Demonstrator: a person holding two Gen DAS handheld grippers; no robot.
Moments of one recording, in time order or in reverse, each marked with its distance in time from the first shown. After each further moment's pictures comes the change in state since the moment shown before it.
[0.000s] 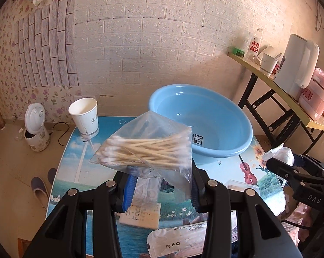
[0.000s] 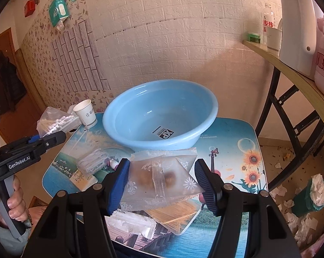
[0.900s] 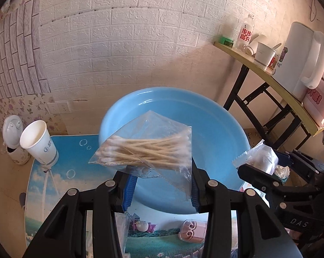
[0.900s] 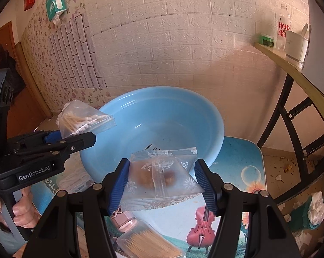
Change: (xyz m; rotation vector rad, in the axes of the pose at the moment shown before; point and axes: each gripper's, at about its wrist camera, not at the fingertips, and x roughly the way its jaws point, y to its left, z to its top) left arm 0.090 -0.046 0.054 0.071 0.058 -0.092; right arm 0.063 -0.018 0.048 -0.045 0.026 0.008
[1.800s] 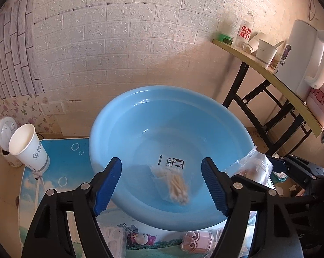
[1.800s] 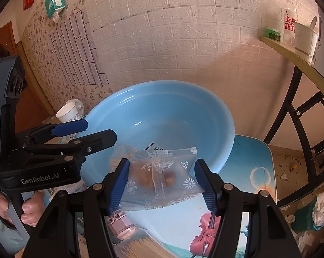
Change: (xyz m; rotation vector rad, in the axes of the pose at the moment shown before) left arm 0.020 0.003 0.001 0.002 0.002 -0.021; right arm 0.029 -0.009 0.009 0.003 0.030 0.037
